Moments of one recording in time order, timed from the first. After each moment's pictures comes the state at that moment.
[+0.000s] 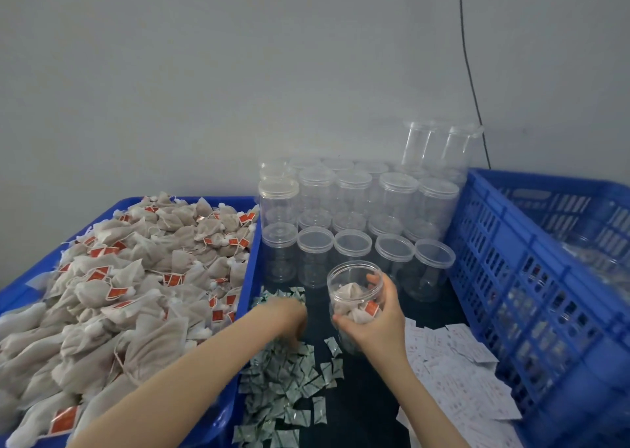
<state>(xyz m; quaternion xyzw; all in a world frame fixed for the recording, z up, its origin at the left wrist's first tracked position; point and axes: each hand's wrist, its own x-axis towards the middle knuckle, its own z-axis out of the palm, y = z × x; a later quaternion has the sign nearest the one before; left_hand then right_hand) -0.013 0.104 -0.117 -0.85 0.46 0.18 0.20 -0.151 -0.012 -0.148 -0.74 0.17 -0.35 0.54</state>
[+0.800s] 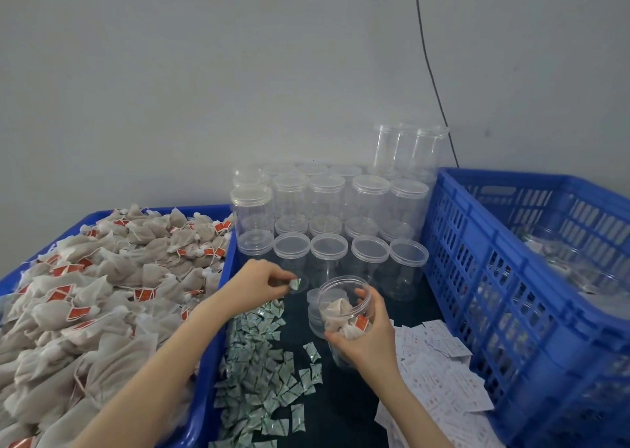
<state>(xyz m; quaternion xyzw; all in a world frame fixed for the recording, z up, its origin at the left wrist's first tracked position) 0.001 0.117 -0.072 -0.86 0.45 0.06 -0.24 -0.171 -0.032 -0.164 -0.76 0.19 -0.33 0.53</state>
